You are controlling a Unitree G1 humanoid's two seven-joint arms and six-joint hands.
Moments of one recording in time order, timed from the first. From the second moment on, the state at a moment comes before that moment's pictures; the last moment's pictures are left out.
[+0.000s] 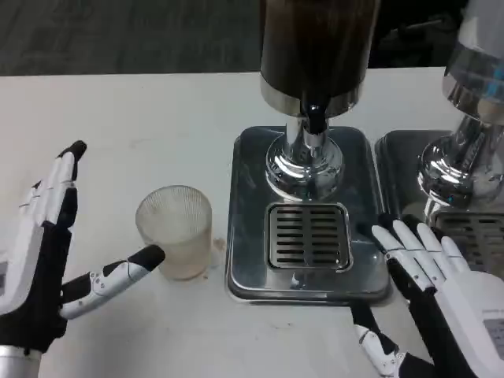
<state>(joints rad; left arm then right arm) 0.19 0.40 0.09 0.21 0.63 -0.53 0.40 0.63 -0.25 0.12 -0.47 -0.89 -0.29 -0.18</state>
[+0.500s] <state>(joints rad) 0.01 0.48 -0.01 0.50 0.63 -0.58 0.39 0.60 -0.24 0.17 -0.44 -0.91 -0.29 -0.24</state>
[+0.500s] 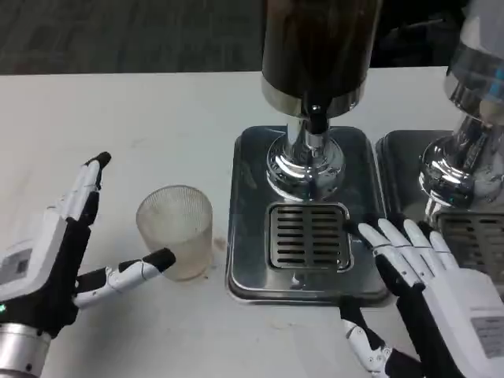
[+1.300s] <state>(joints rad) -0.25 0.51 -0.14 0.92 0.55 -0.74 0.32 0.58 -0.24 0.19 -0.43 -0.91 -0.28 -0.27</state>
